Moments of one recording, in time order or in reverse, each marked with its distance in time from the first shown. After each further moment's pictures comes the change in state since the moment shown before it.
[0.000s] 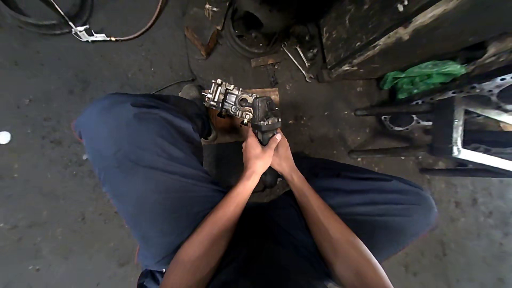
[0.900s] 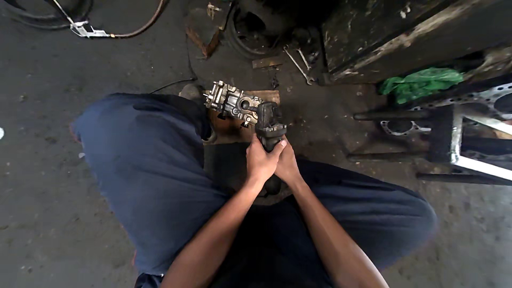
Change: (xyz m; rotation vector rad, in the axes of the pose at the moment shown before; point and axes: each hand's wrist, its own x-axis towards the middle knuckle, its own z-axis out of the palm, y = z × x) left_hand -0.005 0.001 0.004 -0.032 -0.039 -0.018; right_hand -0.010 -0.002 -0.007 -0.092 0.023 -0.012
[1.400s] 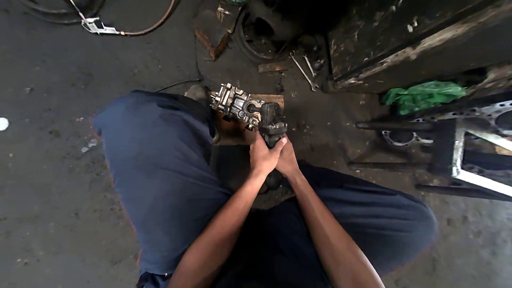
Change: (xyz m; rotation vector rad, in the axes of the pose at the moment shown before) left_hand 0.028 -0.007 0.001 0.023 0.003 -0.034; right_hand 0.030 0.008 0.012 0.000 -0.034 0.043
